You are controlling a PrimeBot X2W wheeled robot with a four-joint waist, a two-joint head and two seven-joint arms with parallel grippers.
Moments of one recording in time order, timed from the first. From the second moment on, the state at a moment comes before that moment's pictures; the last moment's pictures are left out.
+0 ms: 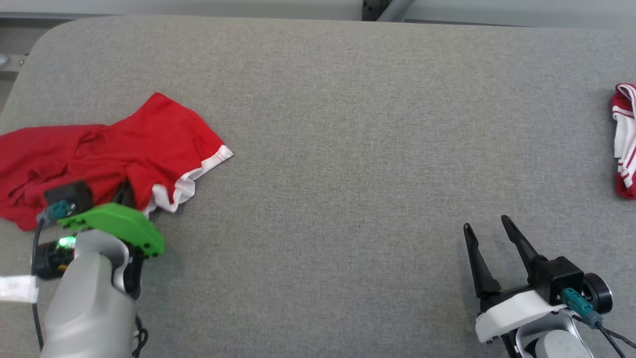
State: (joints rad) left arm -0.60 0.17 -0.03 0.96 -0.42 -0.11 -0.12; right arm -0.03 -0.10 0.06 0.18 0.08 0.13 -0.26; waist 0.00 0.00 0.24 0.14
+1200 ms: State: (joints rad) left arm -0.51 0.11 -0.51 0.23 -0.47 0.00 0.39; right arm -0.02 -0.05 0.07 0.21 0.15 0.13 -0.26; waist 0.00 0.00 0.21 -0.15
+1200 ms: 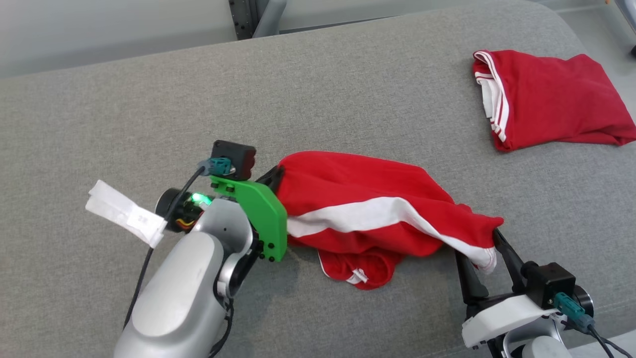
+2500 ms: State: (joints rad) left arm 0.01 0.21 -0.30 0.16 -0.51 0.07 -0.24; right arm 0.08 -0.05 -0.09 0.08 0.08 0.13 -0.26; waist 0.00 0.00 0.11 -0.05
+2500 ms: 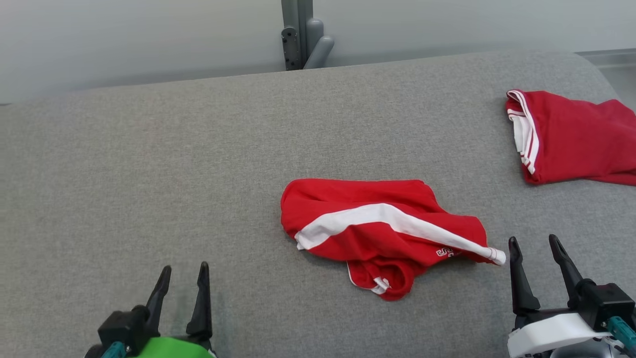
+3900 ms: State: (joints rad) left arm 0.05 0.05 -0.20 0.34 -0.38 -0.13 -0.26; right arm 0.15 -0.05 -0.10 0.06 0.08 0.13 -0.26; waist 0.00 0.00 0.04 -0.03
